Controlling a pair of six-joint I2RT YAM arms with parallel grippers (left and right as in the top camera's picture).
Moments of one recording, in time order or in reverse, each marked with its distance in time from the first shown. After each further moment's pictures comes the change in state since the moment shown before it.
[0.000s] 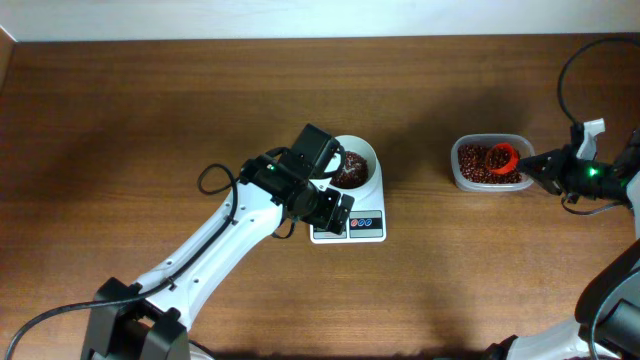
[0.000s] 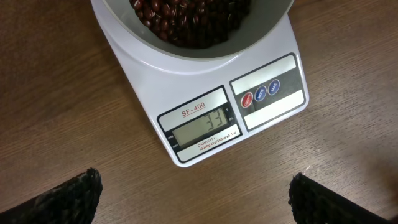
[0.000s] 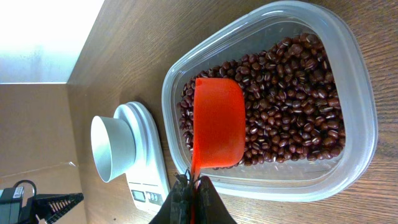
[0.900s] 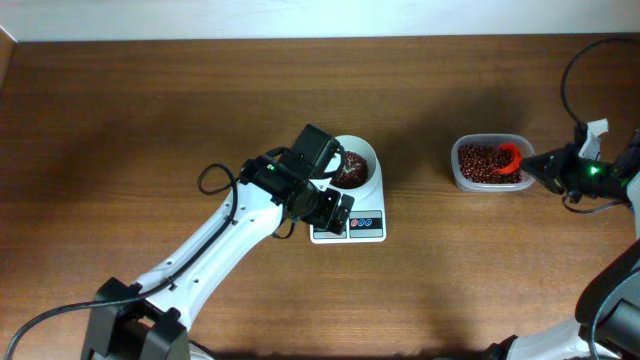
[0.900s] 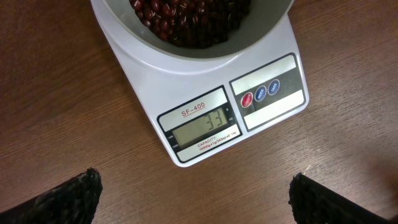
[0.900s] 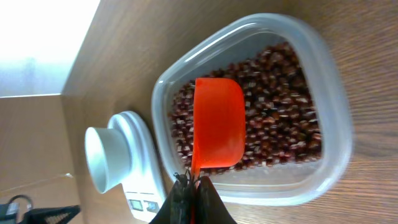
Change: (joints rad) left arm 0.000 0.000 0.000 0.000 0.000 0.000; right arm -0.002 0.001 0.000 0.034 0.029 0.060
